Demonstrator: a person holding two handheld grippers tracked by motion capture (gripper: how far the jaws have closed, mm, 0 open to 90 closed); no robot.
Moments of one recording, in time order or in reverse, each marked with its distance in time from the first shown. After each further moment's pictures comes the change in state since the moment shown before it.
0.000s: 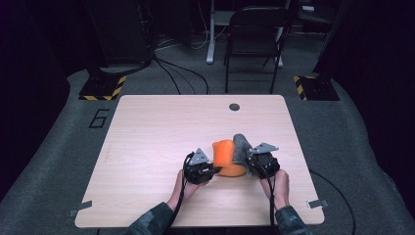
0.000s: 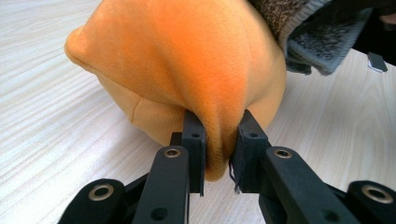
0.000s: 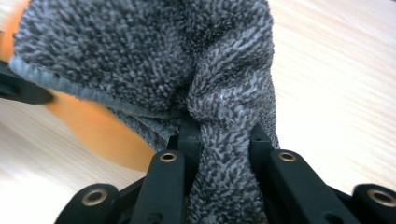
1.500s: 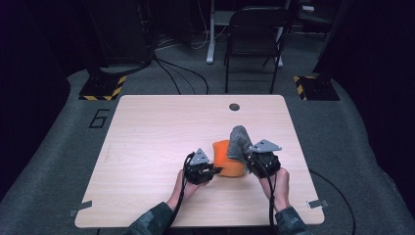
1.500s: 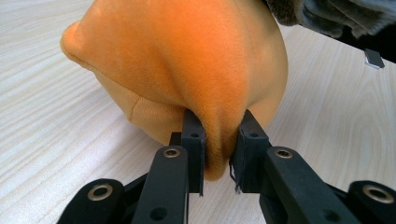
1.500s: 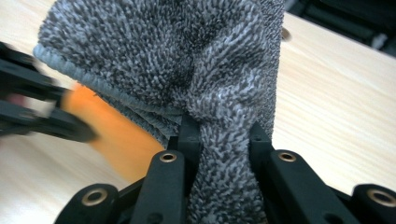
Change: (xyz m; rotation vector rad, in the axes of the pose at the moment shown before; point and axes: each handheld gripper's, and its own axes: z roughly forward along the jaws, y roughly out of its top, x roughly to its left) left arm 0.000 0.000 0.001 0.005 -0.009 0.007; right arm 0.017 0.021 -0.034 -0.130 0.014 -0.051
